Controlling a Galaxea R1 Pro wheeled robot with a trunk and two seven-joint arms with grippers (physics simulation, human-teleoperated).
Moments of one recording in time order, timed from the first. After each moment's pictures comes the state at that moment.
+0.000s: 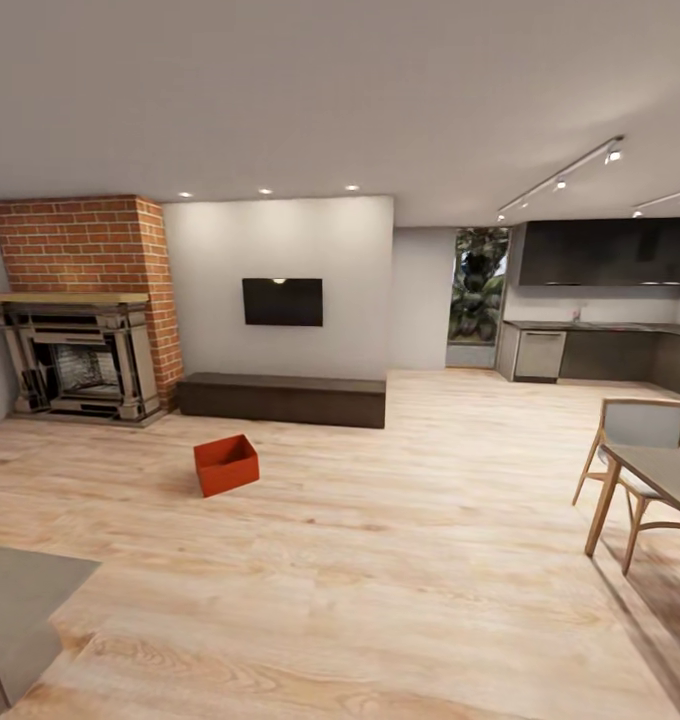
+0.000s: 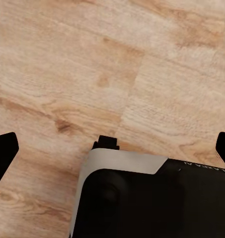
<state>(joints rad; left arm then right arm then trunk) -0.20 0.01 -0.26 -0.01 0.44 -0.05 0.06 -0.12 -0.04 0.05 0.02 0.08 -0.20 -0.02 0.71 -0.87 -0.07</state>
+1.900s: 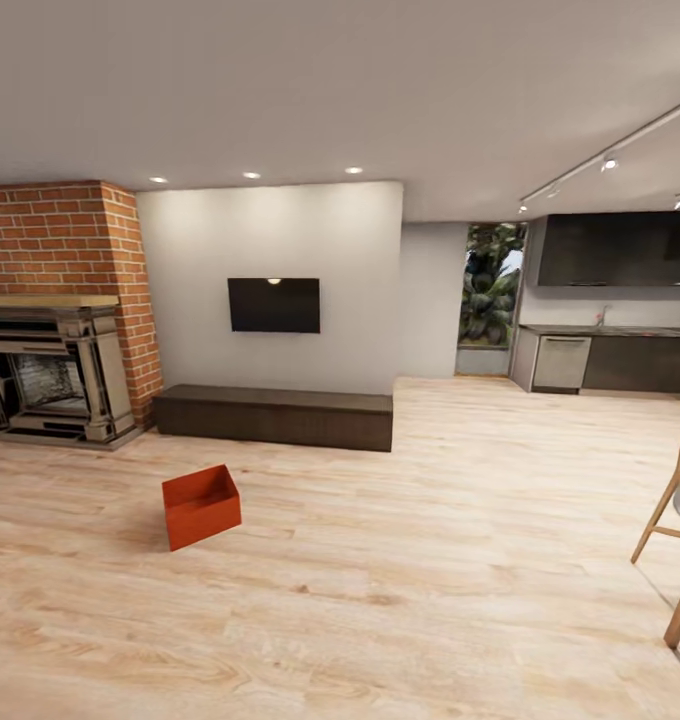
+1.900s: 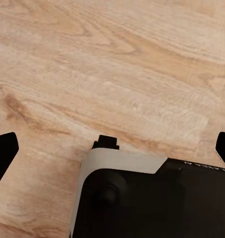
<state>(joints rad) -0.20 0.01 -0.26 -0.01 0.45 -0.05 0.06 -0.12 -0.03 0.05 0.02 0.08 -0.20 -0.02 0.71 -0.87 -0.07</state>
